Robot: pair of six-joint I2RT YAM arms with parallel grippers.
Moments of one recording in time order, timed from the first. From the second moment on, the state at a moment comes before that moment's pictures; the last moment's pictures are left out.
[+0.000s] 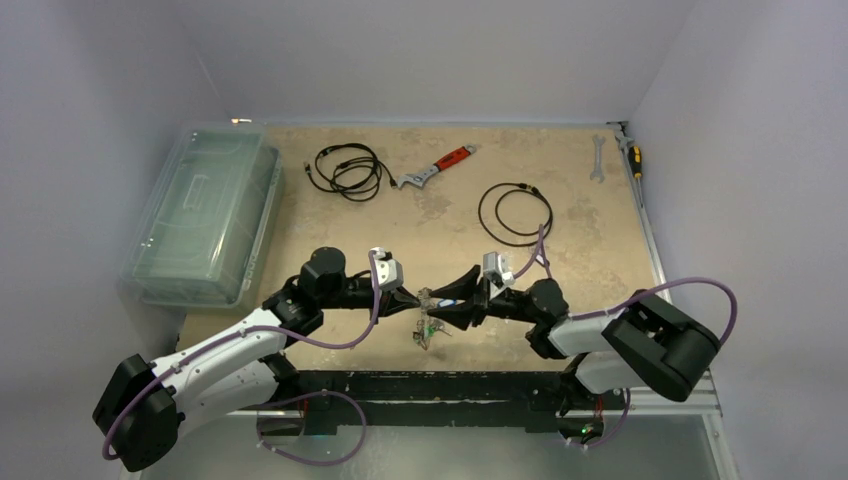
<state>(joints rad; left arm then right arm) -0.73 0.92 0.44 0.18 0.68 0.11 0.77 1.33 0.15 1.43 -0.65 0.32</state>
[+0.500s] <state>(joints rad) -0.73 0.93 0.44 0.19 0.68 0.11 0.77 1.48 0.17 1.49 -0.67 0.38</state>
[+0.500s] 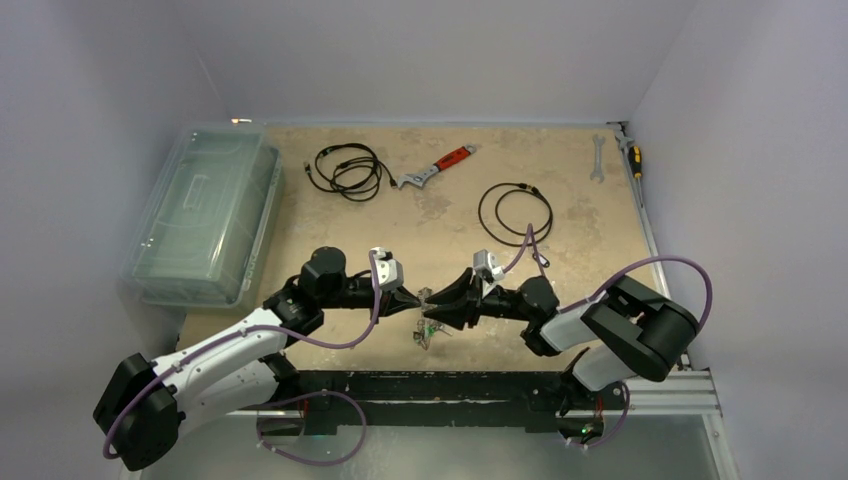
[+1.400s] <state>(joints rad) -0.73 0.94 0.44 0.20 0.69 0.11 0.77 1.46 0.20 1.49 -0.68 0.36</state>
